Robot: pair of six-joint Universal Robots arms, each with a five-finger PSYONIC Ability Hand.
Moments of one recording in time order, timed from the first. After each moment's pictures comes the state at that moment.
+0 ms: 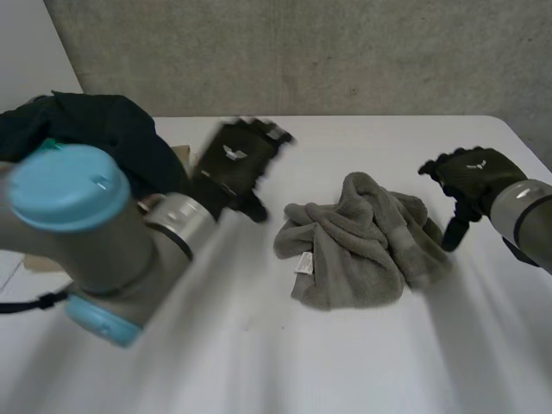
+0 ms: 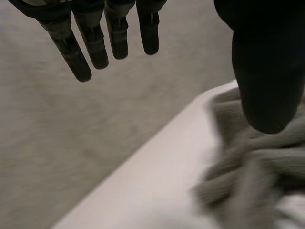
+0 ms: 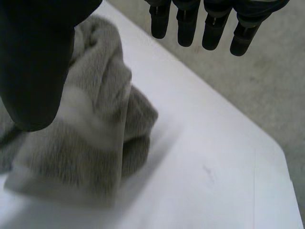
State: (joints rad) left arm 4.09 -1.99 -1.48 3.47 -1.39 3.40; right arm 1.79 -1.27 1.43 0.26 1.47 2.69; left_hand 0.33 0.33 0.32 0.32 0.15; right_hand 0.23 0.21 0.21 0.21 0.05
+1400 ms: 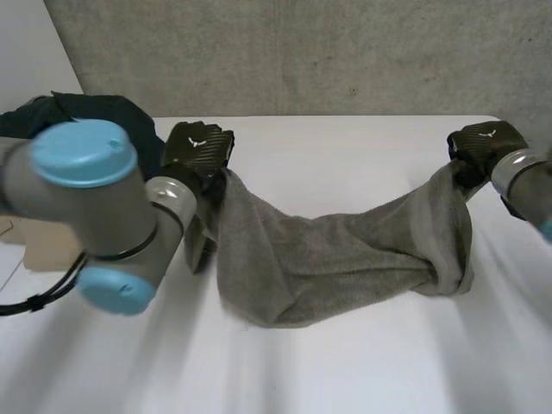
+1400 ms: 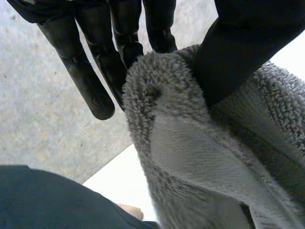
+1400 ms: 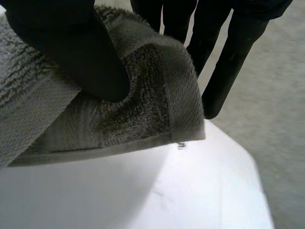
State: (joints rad) left arm 4.18 -2.13 -1.27 3.36 -1.63 3.45; right arm 1.72 -0.94 1.09 0.07 1.47 2.73; left_hand 1.13 1.20 1.19 1.20 0.98; right_hand 1.12 1.18 1.19 1.20 1.00
